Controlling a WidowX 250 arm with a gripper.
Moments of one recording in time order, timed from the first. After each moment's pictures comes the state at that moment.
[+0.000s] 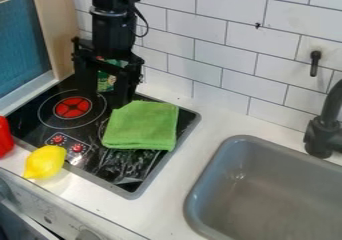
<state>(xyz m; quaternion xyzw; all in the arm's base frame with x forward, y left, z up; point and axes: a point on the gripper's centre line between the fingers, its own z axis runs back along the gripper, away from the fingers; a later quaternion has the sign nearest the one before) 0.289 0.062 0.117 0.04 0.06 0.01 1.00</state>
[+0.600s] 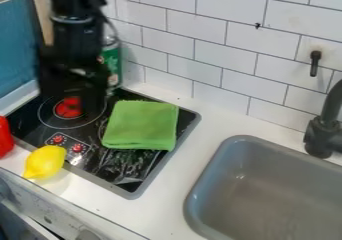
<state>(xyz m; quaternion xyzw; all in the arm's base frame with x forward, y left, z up) 0.234 0.072 0.127 0.06 0.06 0.03 1.00</state>
